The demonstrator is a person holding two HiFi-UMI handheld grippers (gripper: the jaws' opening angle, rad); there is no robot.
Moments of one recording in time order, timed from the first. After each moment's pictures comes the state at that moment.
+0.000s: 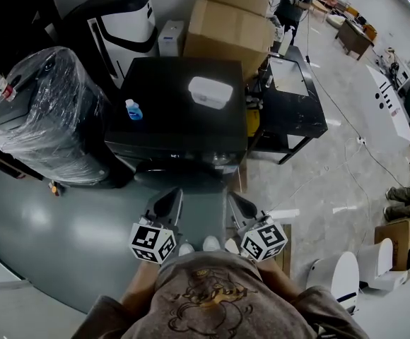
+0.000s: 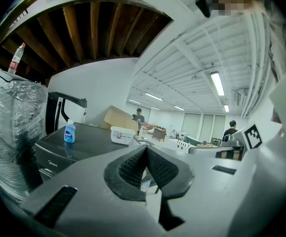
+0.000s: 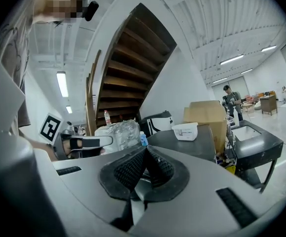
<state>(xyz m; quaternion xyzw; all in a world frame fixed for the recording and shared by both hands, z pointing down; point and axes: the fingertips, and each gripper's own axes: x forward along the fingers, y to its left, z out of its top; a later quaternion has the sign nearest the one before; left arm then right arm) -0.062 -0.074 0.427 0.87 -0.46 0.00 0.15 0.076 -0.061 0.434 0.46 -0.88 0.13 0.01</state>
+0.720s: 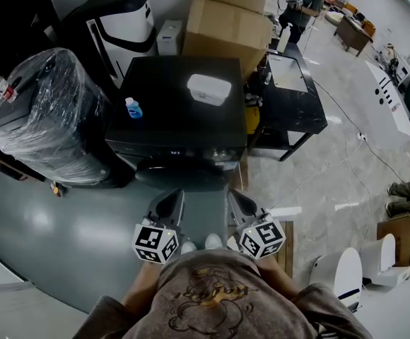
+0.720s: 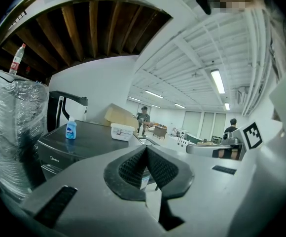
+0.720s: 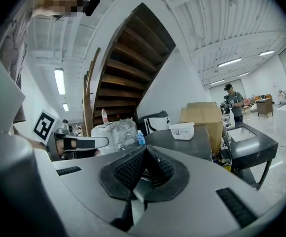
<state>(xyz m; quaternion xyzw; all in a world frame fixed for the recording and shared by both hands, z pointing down) -0.058 -0.059 0.434 0.87 -0.46 0.02 0.16 0.078 -0.054 0.438 0.48 -0.87 0.13 0.02</state>
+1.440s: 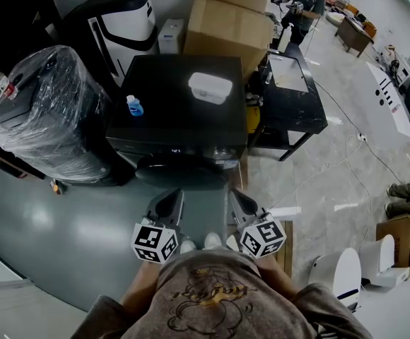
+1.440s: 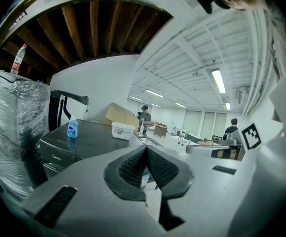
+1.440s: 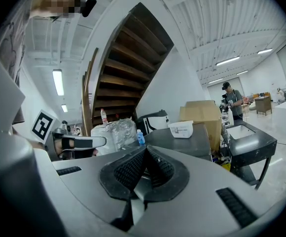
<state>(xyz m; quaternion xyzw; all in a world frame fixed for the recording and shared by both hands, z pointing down) -0.060 -0.052 0.434 0.87 -0.47 0.02 0.16 0.081 -0.050 0.443 0.48 -0.87 0.14 0.02</state>
